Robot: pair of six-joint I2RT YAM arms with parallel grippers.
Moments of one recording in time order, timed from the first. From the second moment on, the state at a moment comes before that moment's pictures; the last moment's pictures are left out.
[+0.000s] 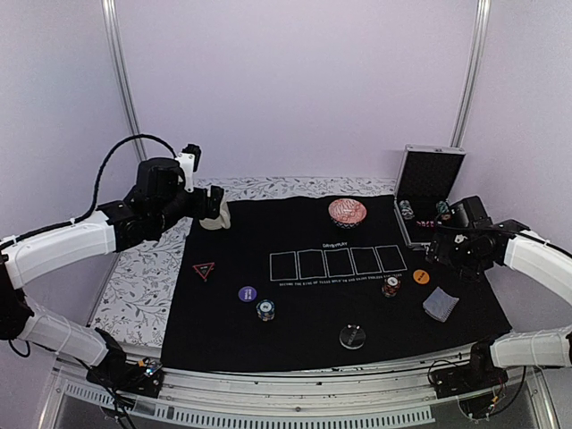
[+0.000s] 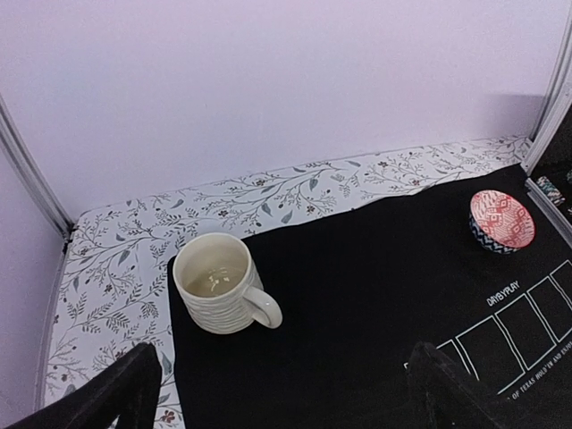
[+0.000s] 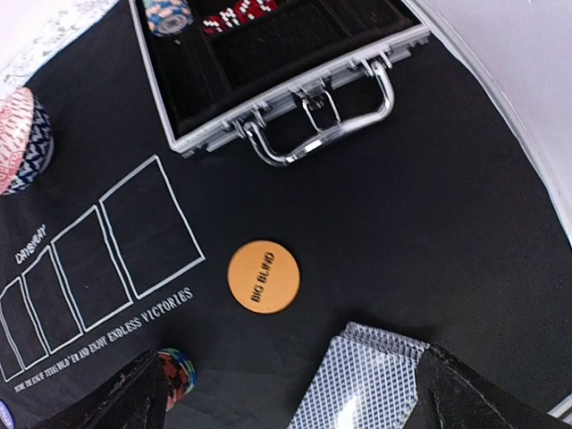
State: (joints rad) left arm -0.61 1.28 0.95 -0.04 -0.40 -0.12; right arm 0.29 1.09 0.76 -0.69 0.26 0.70
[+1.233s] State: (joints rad) left arm -0.61 1.28 0.95 -0.02 -0.23 -0.07; right arm 0.29 1.21 0.65 -0.81 0.25 1.02
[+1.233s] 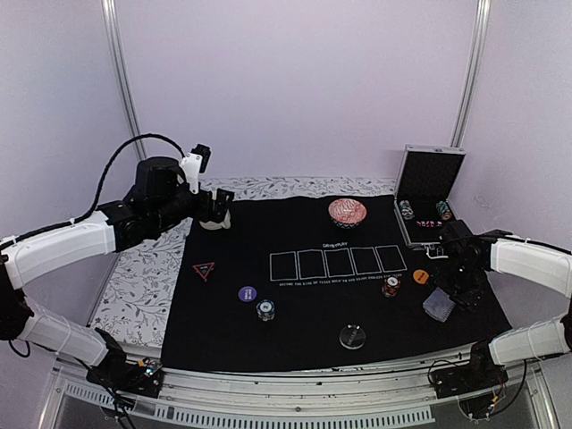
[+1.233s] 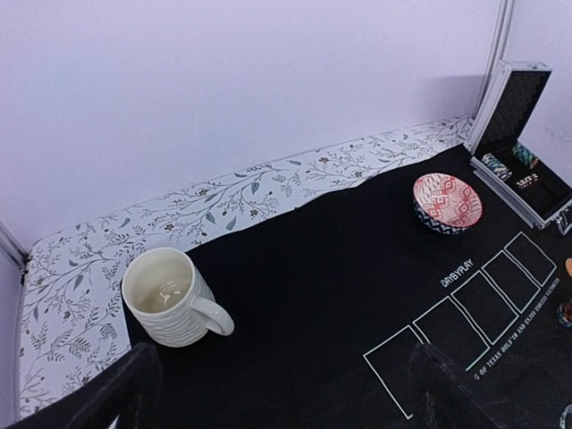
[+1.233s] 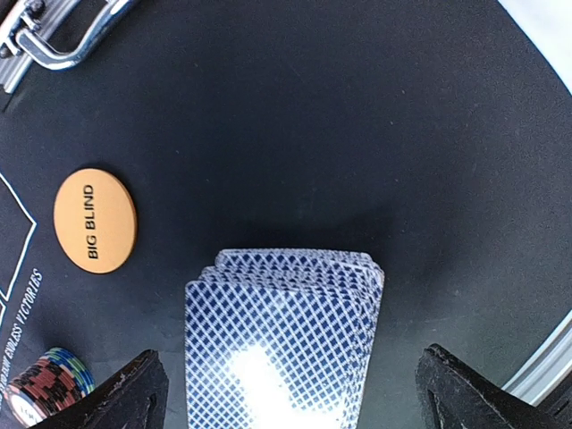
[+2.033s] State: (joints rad) left arm -0.61 1.27 0.93 -0.02 -0.21 -0.07; right arm 0.29 1.28 0.58 -0.70 0.17 0.97
